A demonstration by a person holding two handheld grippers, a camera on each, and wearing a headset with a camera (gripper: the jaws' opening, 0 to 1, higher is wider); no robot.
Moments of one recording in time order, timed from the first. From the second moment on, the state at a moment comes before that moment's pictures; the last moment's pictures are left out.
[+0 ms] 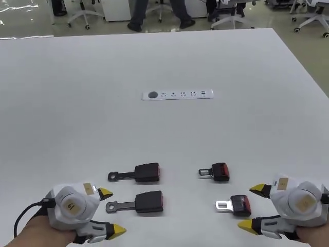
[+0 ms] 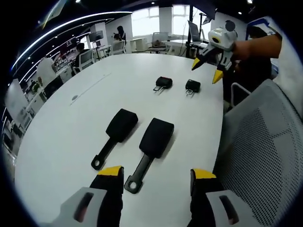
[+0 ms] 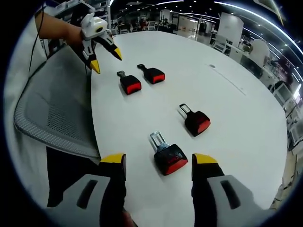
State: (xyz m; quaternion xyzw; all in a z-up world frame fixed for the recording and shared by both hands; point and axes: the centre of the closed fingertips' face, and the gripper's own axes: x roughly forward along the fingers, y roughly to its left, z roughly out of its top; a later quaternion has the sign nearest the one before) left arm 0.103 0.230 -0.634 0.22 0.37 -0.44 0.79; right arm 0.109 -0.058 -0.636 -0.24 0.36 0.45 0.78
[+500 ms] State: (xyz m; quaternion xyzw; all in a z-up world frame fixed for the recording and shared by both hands) left arm 0.124 0.207 -0.649 0.26 0.38 -0.48 0.75; right arm 0.120 -0.057 -0.652 -0.28 0.37 0.48 0.75
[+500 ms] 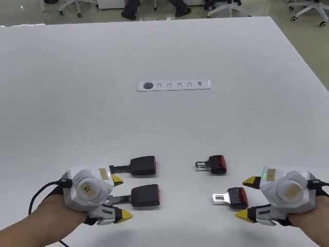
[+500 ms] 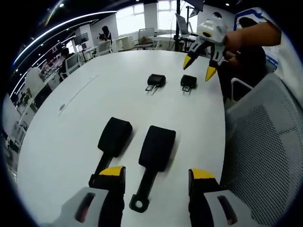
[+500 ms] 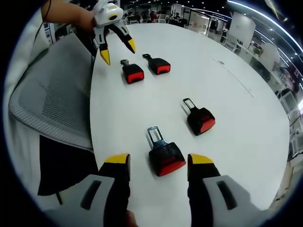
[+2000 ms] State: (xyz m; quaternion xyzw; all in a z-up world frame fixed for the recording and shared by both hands) left arm 0.135 0.183 -0.691 0.36 0.39 -0.56 0.64; right arm 0.133 -0.061 -0.696 -0.33 0.41 0.52 0.67
